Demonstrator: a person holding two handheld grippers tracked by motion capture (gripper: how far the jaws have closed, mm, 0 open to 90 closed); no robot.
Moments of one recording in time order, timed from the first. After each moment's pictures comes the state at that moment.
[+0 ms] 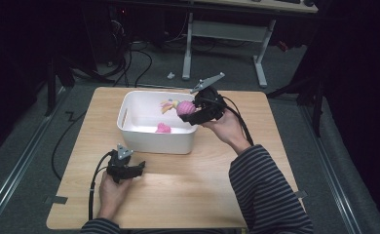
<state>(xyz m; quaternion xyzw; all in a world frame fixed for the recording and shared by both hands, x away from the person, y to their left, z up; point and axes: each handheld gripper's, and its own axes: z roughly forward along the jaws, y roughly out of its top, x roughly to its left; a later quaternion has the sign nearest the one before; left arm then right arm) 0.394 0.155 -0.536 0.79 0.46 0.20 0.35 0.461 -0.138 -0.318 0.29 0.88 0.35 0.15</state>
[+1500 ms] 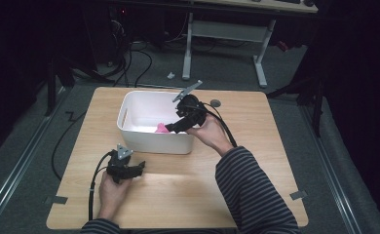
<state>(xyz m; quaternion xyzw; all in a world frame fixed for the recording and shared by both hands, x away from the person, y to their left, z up) 0.394 0.155 -0.536 0.79 0.46 0.20 0.35 0.473 -0.106 -0.355 0.28 0.89 0.34 0.10</state>
